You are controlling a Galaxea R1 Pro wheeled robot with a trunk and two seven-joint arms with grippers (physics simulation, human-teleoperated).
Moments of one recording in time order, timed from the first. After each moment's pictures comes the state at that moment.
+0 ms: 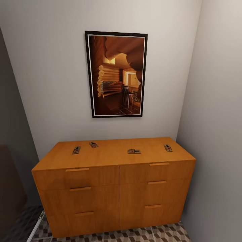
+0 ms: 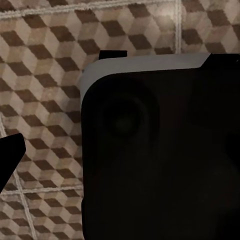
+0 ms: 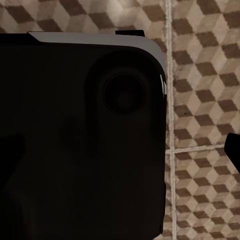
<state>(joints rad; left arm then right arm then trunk) 0.00 0.01 0.00 -0.07 0.01 0.00 0.00 0.00 -0.01 -0.01 0.00 -0.01 -0.03 0.00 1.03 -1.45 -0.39</state>
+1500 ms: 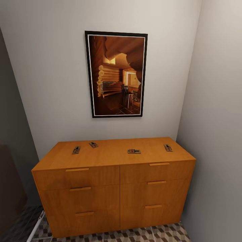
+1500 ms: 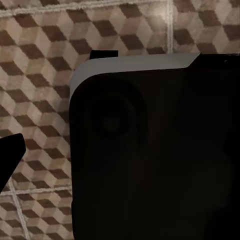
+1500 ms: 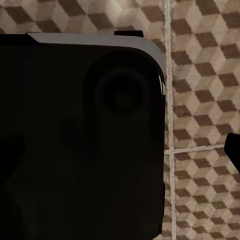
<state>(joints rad) 0.00 0.00 0.00 -0.07 0.00 0.00 0.00 0.00 -0.01 -0.01 0.00 -0.01 -0.03 0.00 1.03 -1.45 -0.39</state>
